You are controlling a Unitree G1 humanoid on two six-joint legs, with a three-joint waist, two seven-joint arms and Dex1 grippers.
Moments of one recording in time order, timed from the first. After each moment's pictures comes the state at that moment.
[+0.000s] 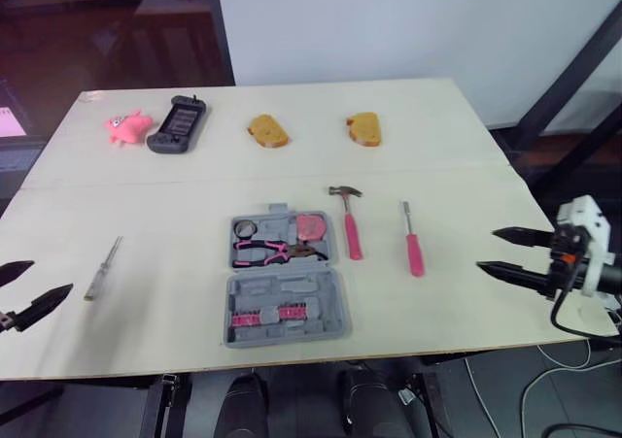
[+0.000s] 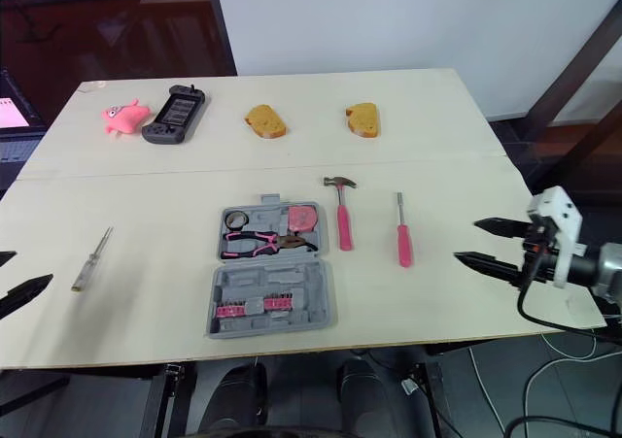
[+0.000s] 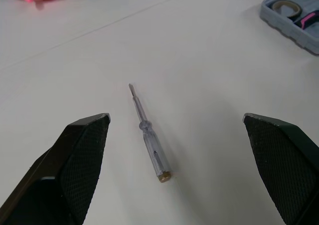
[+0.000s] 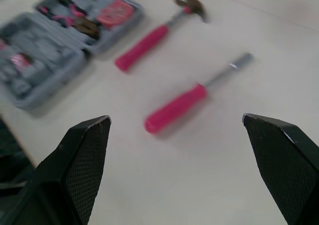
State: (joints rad) left arm 0.25 0.91 0.73 0.37 -0.47 0.03 -1.16; right arm -0.06 -0.97 -0.38 -0.02 0.51 0.51 1.27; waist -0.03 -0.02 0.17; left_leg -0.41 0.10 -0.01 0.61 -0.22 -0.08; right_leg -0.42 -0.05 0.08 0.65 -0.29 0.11
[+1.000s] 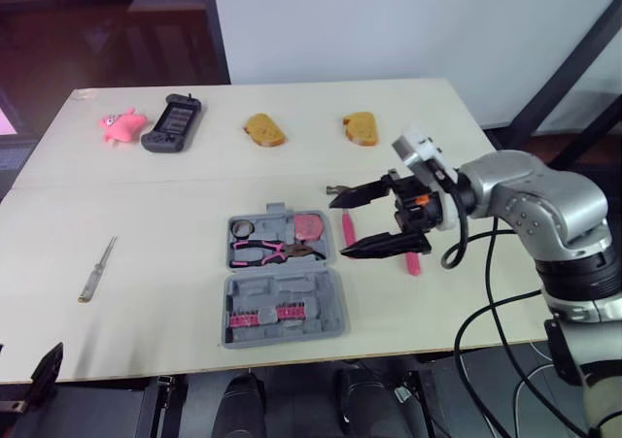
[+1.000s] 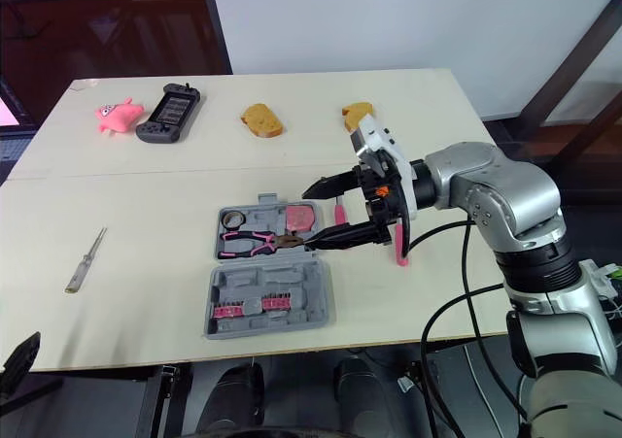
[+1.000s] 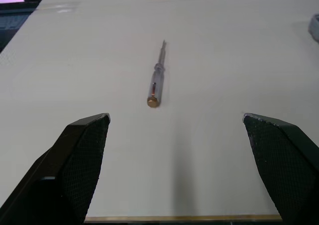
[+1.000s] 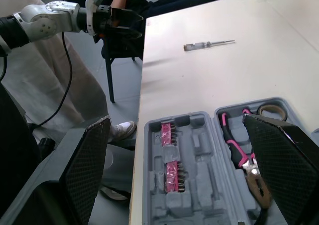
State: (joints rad) left arm 0.69 0.40 0.88 -0.24 -0.58 0.14 -0.70; right arm -0.80 -0.73 0.16 -0.19 0.71 0.86 1.28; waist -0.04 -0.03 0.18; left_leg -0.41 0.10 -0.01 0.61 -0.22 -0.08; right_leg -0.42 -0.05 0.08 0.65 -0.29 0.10
